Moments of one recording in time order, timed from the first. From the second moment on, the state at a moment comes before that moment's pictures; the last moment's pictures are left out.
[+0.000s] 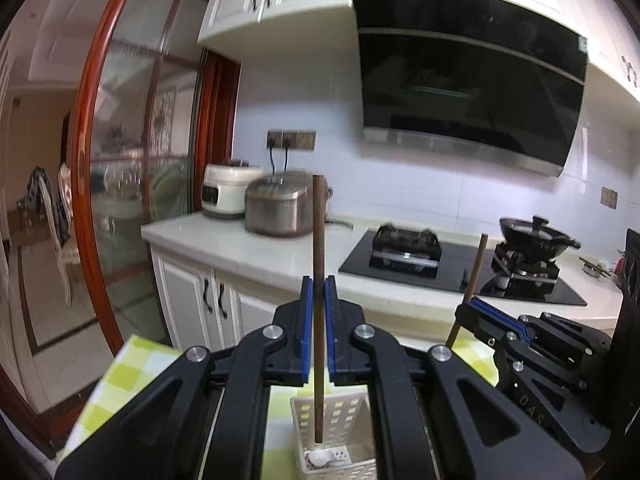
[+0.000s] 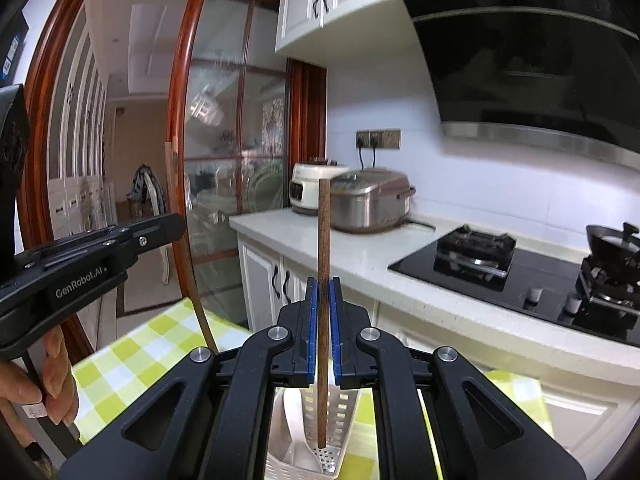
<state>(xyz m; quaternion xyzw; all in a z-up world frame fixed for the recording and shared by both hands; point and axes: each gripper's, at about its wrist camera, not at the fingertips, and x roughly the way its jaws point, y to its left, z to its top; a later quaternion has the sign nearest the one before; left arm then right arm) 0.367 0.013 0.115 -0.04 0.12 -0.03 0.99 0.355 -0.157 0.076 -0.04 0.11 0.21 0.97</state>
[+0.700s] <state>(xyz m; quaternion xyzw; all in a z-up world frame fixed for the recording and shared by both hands) 0.383 0.047 0.064 -0.08 0.18 0.00 0.98 0.401 -0.151 0.036 -0.05 0.21 0.17 0.96</state>
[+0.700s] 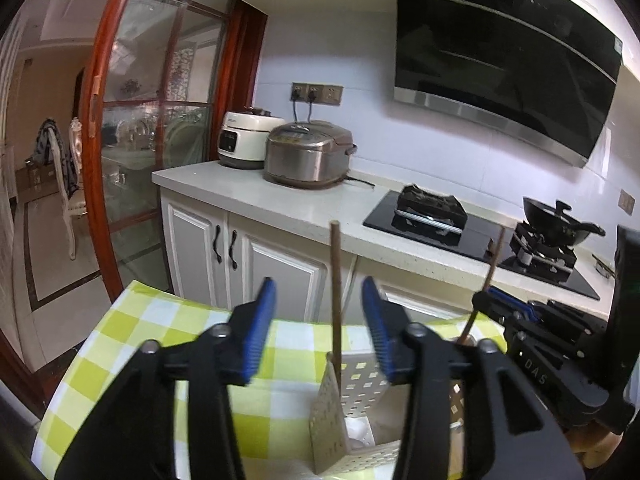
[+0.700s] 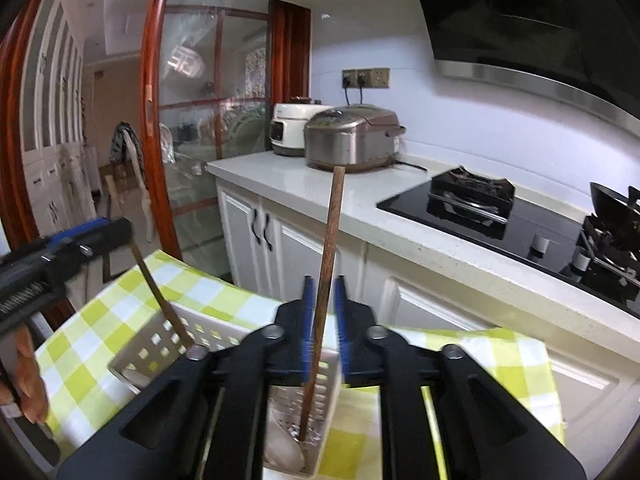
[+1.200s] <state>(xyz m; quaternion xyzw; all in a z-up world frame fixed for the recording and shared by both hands) 0.301 0.080 0.070 -0.12 0.15 0.05 0.98 0.328 -0.213 0.046 0.01 0.19 0.15 0.97</state>
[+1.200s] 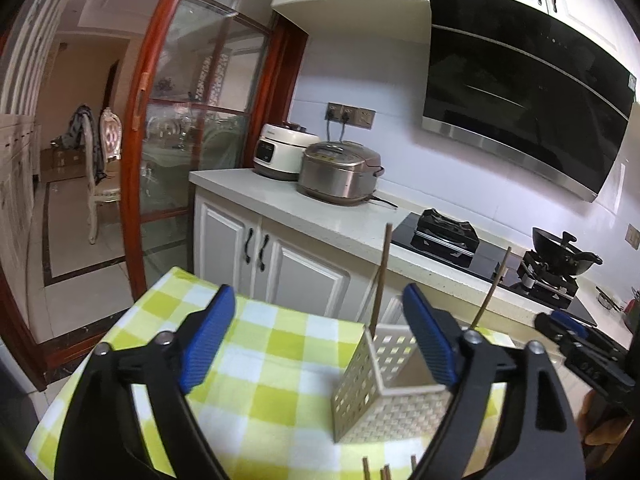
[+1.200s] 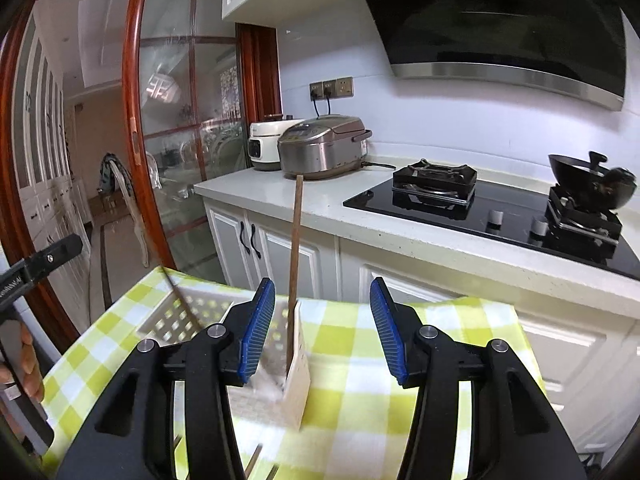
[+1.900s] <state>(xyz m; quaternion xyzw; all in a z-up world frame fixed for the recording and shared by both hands) 0.164 0.068 -0.015 -0.11 0.24 0.02 0.96 0.195 -0.204 -0.034 0.02 0.26 0.18 0.95</state>
